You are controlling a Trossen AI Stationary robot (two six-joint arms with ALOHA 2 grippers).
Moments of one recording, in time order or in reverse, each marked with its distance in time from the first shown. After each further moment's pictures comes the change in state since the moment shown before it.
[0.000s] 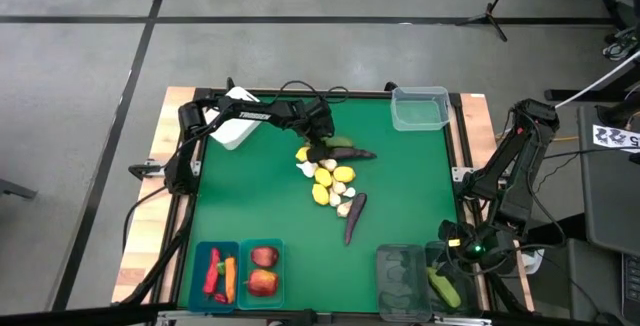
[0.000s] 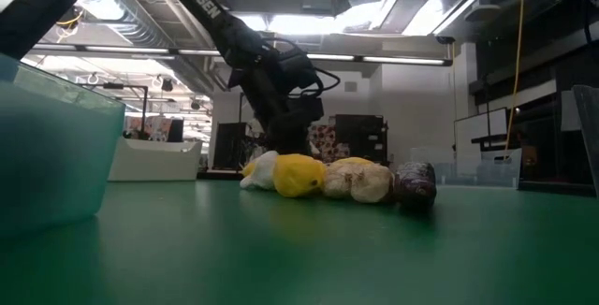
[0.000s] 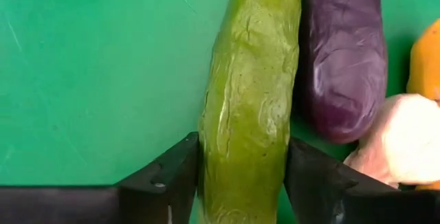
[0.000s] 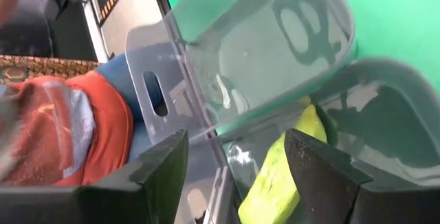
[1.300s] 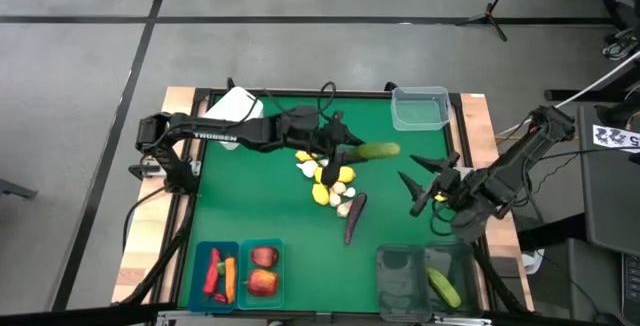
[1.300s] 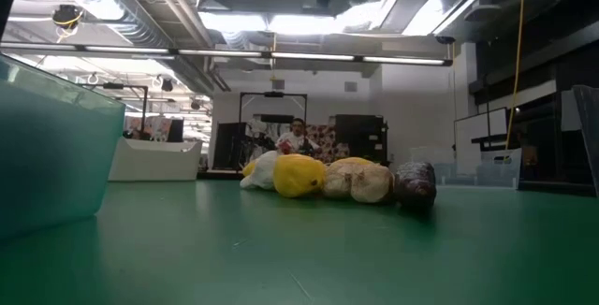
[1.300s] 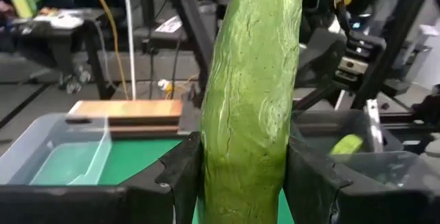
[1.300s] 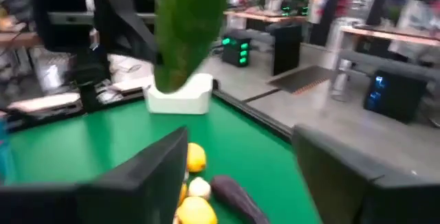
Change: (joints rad) left arm -0.340 -0.348 0.041 0.463 -0.009 -0.166; right arm -0.411 -0.032 0.143 0.015 1.077 -1.001
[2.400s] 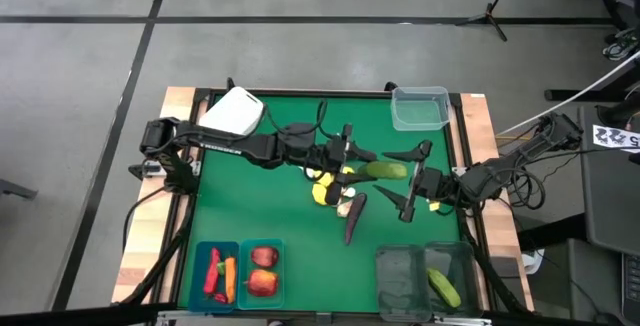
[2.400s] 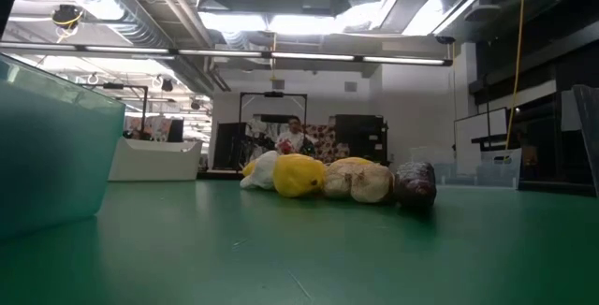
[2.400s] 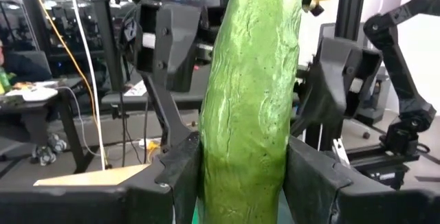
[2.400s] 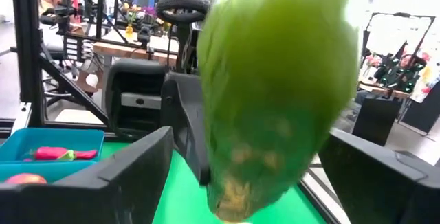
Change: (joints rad) left arm -0.105 0.048 -0.008 0.270 -0.003 0.051; right arm -0.227 0.039 0.039 0.723 -0.574 -0.873
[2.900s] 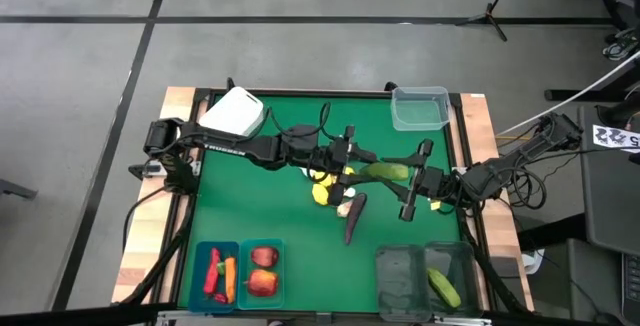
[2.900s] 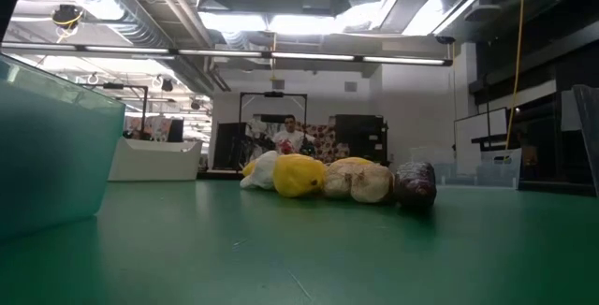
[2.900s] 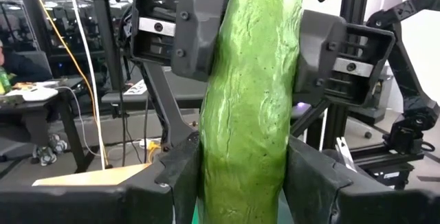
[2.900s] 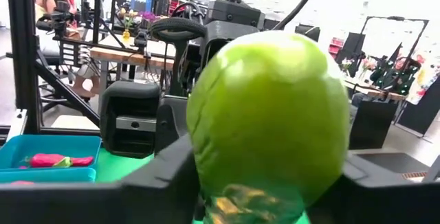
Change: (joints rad) left arm 0.002 0.030 0.000 0.032 0.000 0.003; right arm 0.002 0.000 0.000 0.025 0.011 -0.014
